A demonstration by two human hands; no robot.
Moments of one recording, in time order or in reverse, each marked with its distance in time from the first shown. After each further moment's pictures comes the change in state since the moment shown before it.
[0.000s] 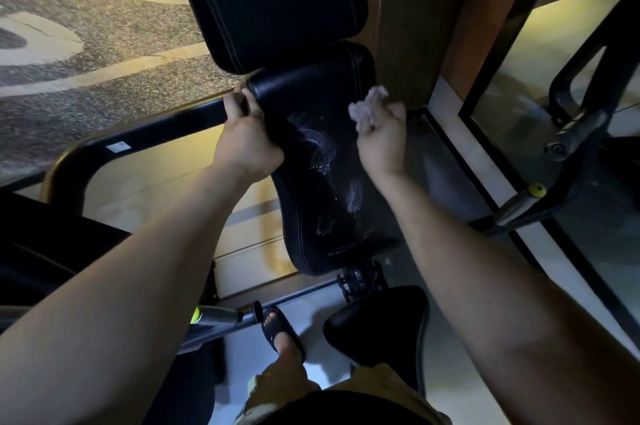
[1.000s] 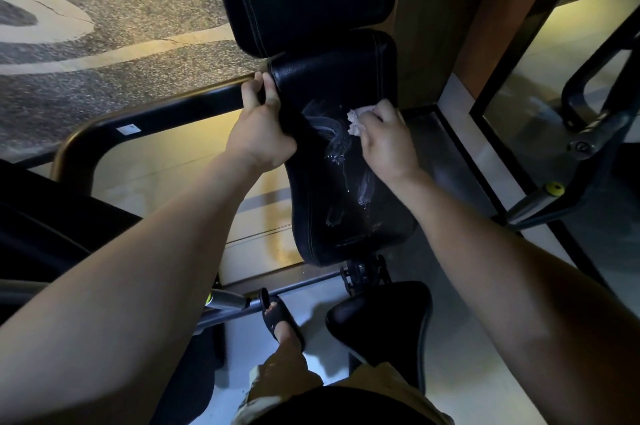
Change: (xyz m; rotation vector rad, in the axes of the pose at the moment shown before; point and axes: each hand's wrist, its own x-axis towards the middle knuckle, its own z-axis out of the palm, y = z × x) left_hand 0.000 -0.020 0.006 -0.139 0.004 0.046; right_hand -0.015 0.008 0.002 -0.327 -0.058 -0.593
